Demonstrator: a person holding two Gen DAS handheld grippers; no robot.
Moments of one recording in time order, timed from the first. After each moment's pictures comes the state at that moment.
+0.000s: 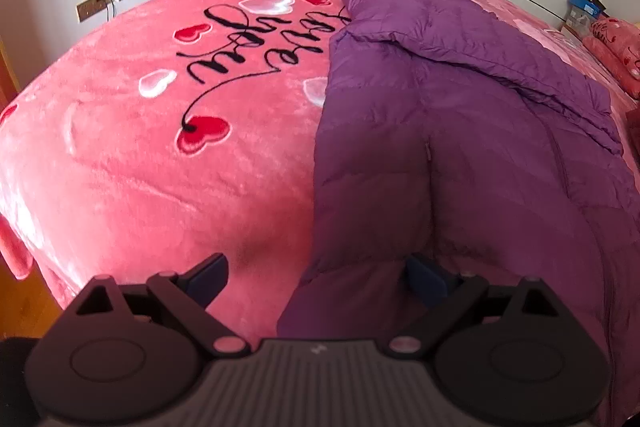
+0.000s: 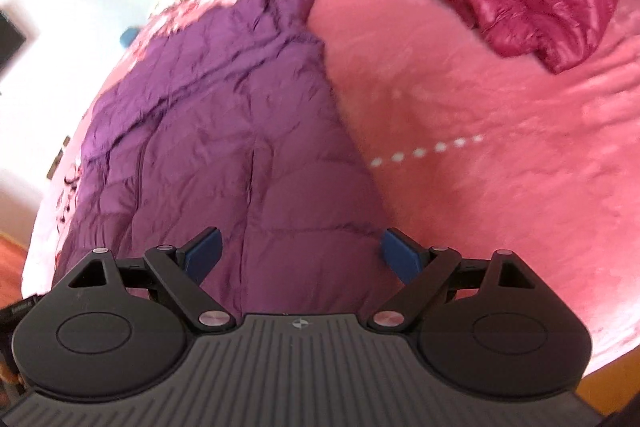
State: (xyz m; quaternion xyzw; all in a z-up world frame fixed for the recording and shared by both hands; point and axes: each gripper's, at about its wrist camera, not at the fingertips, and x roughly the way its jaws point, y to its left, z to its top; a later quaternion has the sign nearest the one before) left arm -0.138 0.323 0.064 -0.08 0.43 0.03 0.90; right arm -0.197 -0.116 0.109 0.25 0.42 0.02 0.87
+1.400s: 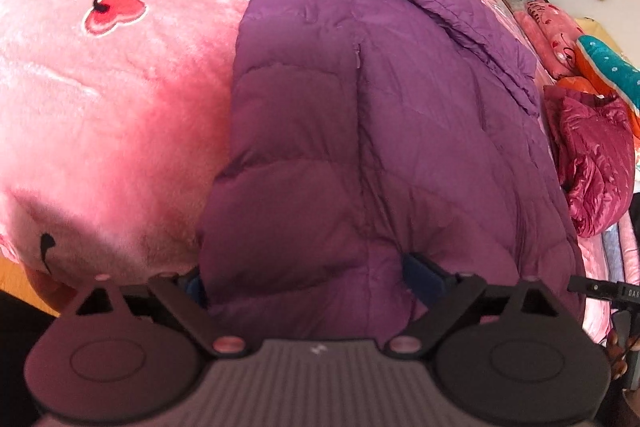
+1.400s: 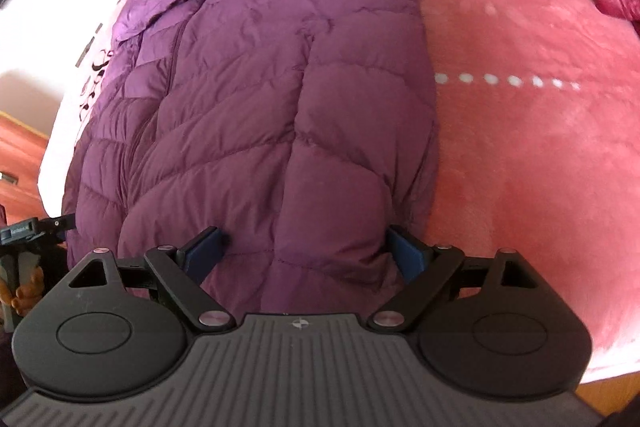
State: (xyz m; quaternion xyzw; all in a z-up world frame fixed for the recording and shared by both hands) left arm -0.139 0.329 0.038 -0.20 0.52 -0.13 0.82; right arm -0.168 -0.080 0.091 0.20 0.53 0.14 0.82
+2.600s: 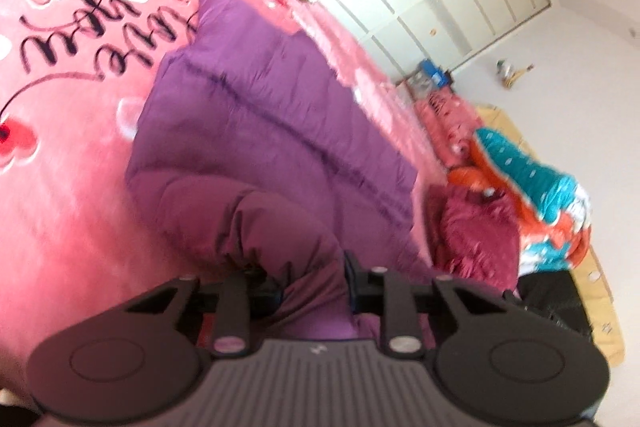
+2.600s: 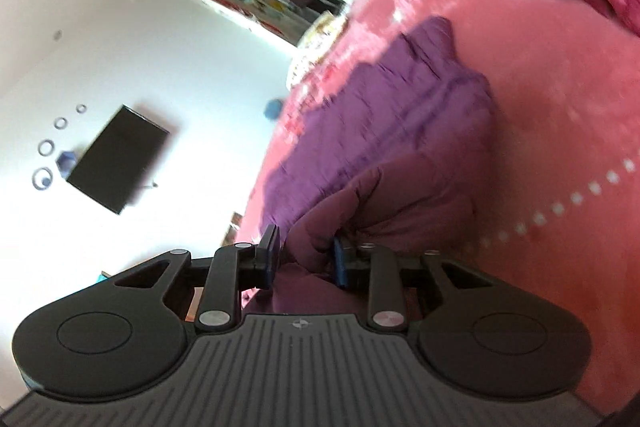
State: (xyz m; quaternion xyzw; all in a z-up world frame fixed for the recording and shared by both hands) left arm -0.097 0.337 0.107 -0.34 0.38 -0.23 0.83; right arm -0.167 -0.113 0.146 0.45 0.24 0.20 0.84
